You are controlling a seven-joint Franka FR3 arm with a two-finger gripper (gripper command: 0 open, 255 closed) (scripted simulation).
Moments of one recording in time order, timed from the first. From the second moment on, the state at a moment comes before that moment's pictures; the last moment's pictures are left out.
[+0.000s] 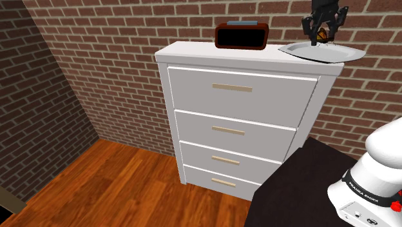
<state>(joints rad) -0.33 -0.37 0.04 -1.84 -0.14 1.22 0.34</state>
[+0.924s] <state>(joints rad) -0.33 -0.39 0.04 -1.90 -0.14 1.27 0.34</state>
